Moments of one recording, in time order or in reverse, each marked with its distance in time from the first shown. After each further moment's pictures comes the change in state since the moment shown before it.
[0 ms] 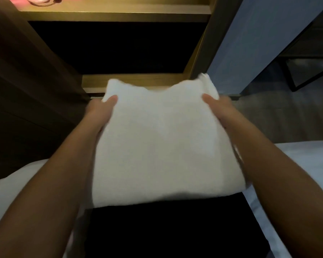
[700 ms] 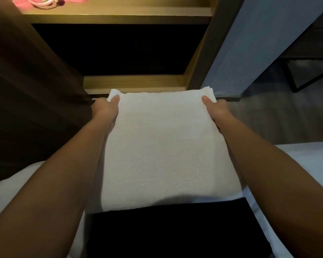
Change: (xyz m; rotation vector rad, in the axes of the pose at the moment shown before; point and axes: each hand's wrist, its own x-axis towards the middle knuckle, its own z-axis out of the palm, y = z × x) left_hand 0.014 0.003 0.012 -0.050 0.128 -0.010; right_hand 0.031 0.015 0.011 0.056 0.102 0.101
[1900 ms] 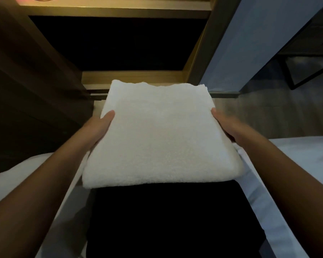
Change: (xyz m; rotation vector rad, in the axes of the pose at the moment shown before) left_hand -0.032 -0.048 -0.034 0.270 -0.260 -0.068; right_hand -0.061 0.031 -0.045 -0.202 -0.254 0.064
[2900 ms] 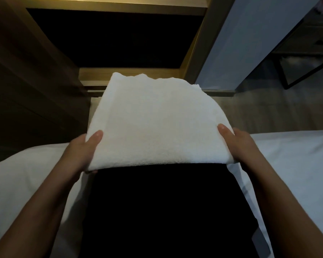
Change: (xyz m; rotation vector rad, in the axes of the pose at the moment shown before) left_hand -0.077 -0.068 0.006 -0.324 -0.001 0.037; right_hand -0.061 0.061 0.006 -0.135 0.265 -0.189
